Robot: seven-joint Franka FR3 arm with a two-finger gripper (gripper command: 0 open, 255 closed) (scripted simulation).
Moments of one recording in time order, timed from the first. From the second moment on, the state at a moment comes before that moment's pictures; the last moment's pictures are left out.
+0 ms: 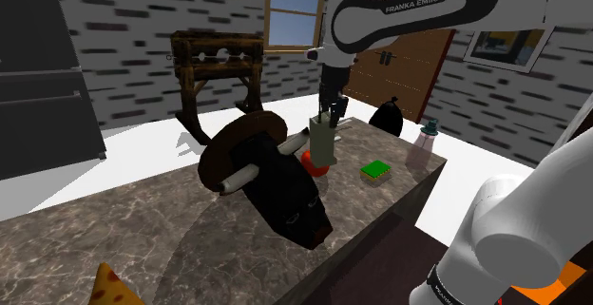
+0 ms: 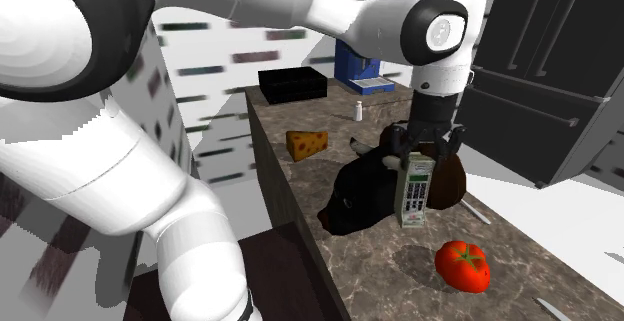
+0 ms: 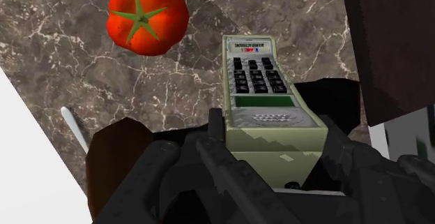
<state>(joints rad) 0.12 -0.34 -0.11 -2.21 -0.11 1.87 -1.03</state>
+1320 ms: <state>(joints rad) 0.12 -0.26 -0.12 -2.41 -0.11 2.15 -1.02</state>
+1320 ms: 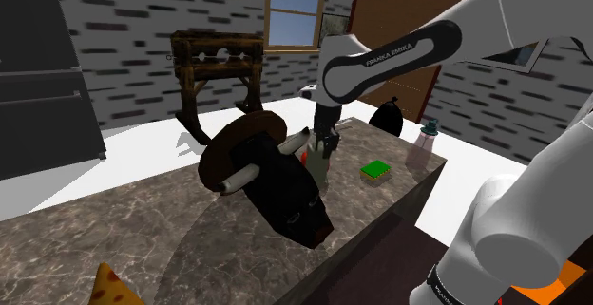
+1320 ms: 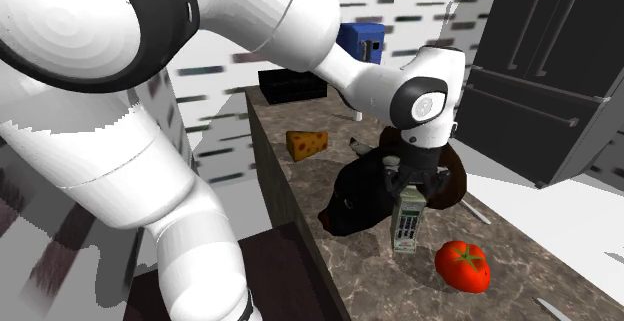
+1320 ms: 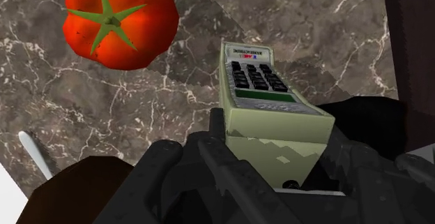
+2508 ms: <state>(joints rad) 0.11 -0.21 -0.13 -2.46 -0.12 2.25 -1.01</state>
